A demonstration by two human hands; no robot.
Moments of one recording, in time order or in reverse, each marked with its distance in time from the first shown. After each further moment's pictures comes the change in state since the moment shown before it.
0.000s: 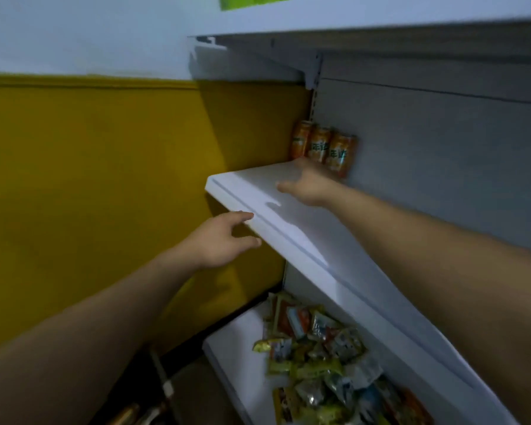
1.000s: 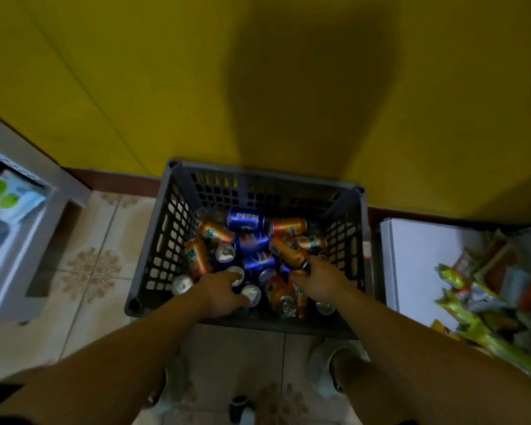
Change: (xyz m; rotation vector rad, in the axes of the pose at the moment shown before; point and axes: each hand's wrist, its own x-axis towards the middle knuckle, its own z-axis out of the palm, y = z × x) left_hand -0.356 -0.427 0.145 -0.309 -0.309 -1.021; right_hand -0.227 -0.108 0.553 -0.036 -1.155 -0.073
